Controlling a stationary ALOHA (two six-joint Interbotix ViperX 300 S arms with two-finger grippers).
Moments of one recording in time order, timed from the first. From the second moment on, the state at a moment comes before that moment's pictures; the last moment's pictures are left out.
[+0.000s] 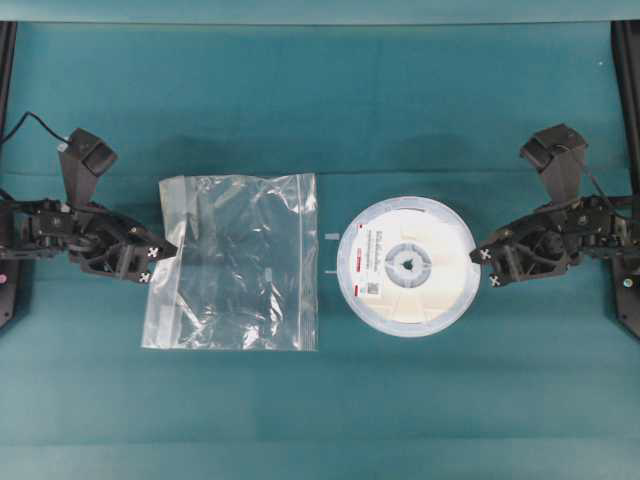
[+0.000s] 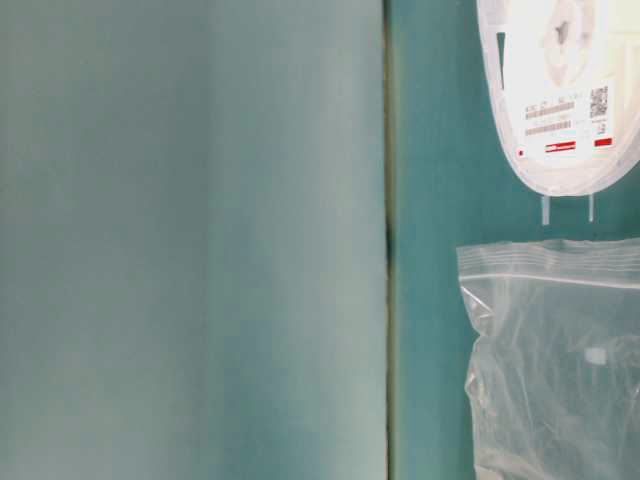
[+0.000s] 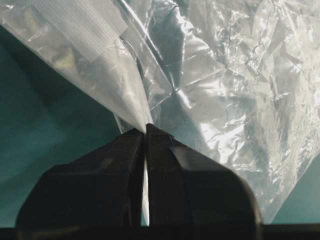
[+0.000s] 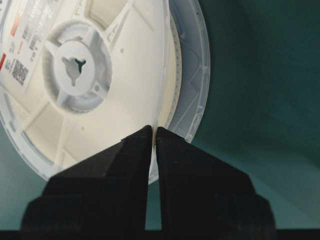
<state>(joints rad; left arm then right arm) 0.16 -0.16 1.26 0.01 -0.35 -0.92 -0.12 -0.34 1.20 0.08 0.05 0.95</state>
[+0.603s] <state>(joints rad) 0.16 -0.16 1.26 0.01 -0.35 -0.89 -0.09 -0.34 1.18 0.05 0.05 0.94</state>
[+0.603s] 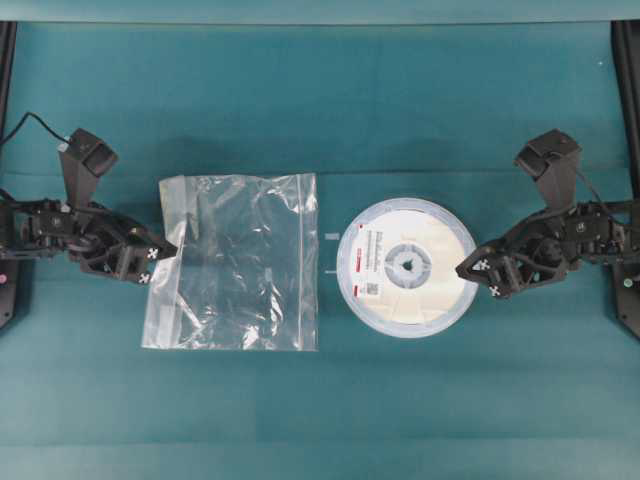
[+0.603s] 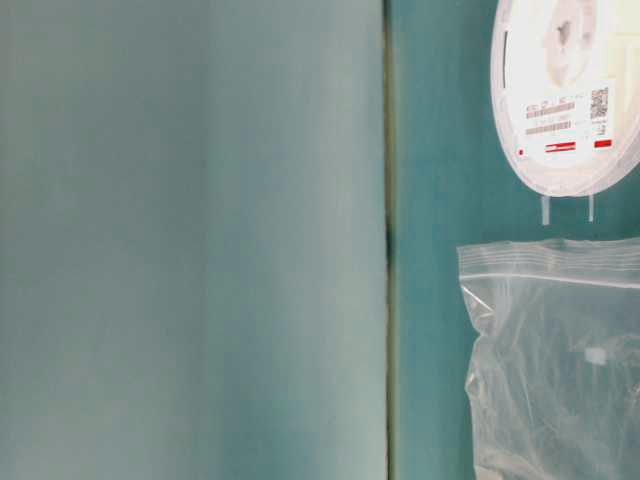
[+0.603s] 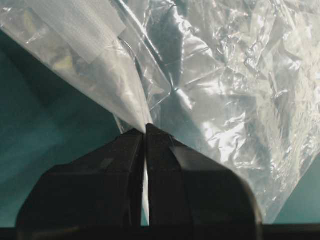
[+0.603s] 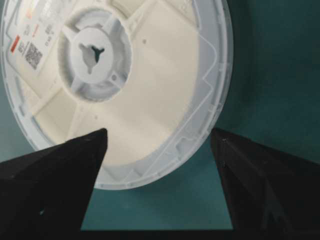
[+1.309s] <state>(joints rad) 0.16 -0.16 1.26 0.01 -0.38 -0.88 -0.06 -0.38 1.12 -0.02 0.13 0.88</state>
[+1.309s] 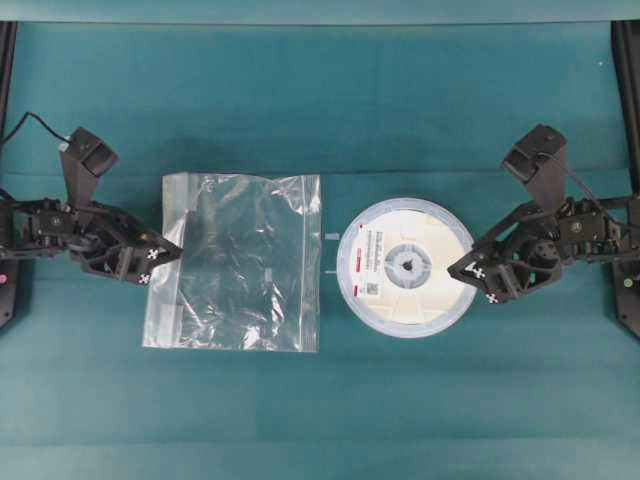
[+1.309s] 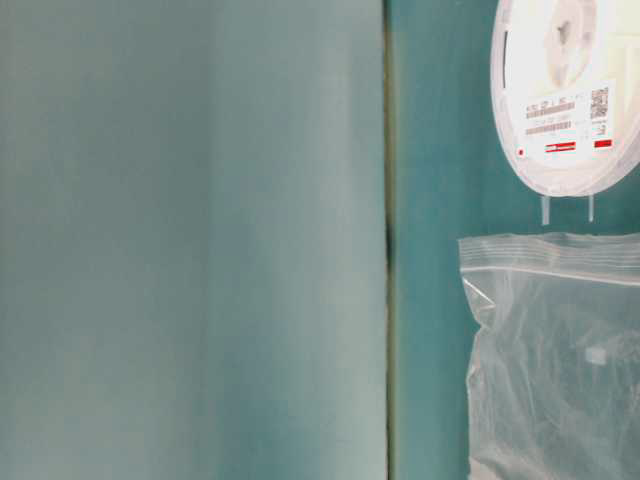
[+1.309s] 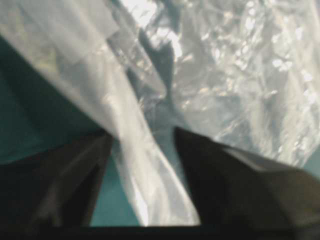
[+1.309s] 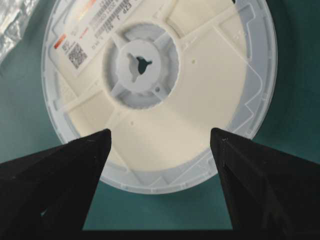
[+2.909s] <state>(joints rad) 0.11 -0.80 1.26 0.02 0.08 -0.62 -0.06 -0.50 1.10 -0.13 0.03 0.76</state>
